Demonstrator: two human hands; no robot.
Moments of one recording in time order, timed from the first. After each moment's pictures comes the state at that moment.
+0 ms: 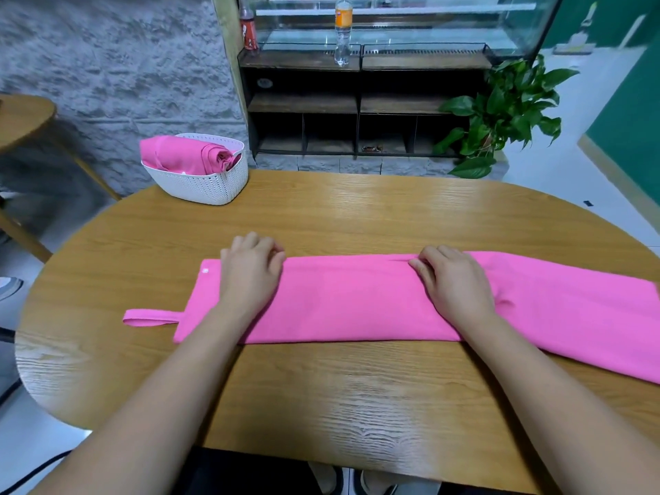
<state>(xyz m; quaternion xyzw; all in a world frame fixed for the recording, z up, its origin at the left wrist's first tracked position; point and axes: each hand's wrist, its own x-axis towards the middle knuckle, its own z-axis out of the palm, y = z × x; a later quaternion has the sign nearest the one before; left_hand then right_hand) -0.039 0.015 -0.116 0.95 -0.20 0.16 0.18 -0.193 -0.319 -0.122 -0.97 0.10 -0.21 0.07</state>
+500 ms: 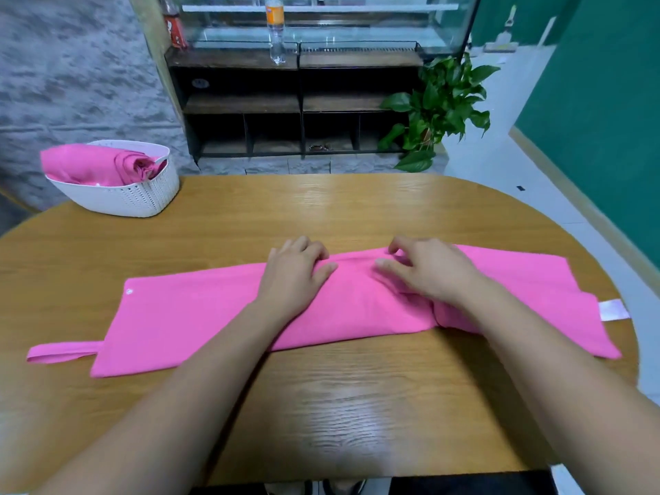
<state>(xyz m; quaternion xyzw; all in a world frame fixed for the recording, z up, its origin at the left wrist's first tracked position) -0.083 -0.133 -0.123 0.89 -0.39 0.09 0.21 -0.224 -0.368 -0.063 -0.99 0.13 -0.01 0.09</state>
